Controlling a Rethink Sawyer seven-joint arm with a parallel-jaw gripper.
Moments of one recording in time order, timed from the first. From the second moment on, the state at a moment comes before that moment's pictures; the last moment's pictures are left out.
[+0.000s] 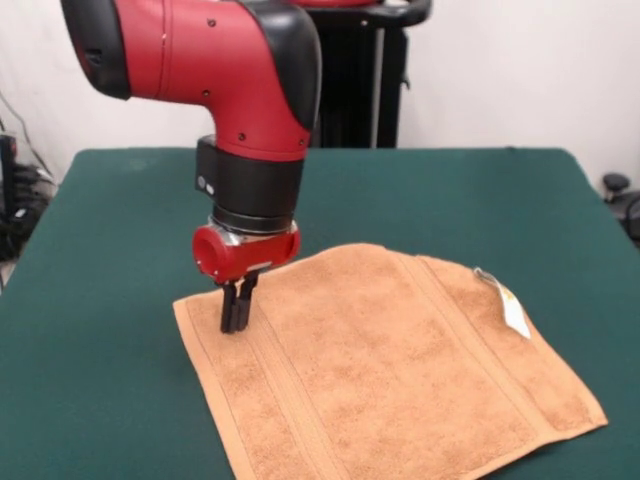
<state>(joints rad) -0.42 -0.44 0.20 1.47 -0.75 0.33 1.26</state>
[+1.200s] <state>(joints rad) -0.56 -0.40 0.35 1.41 -0.67 0.59 1.26</state>
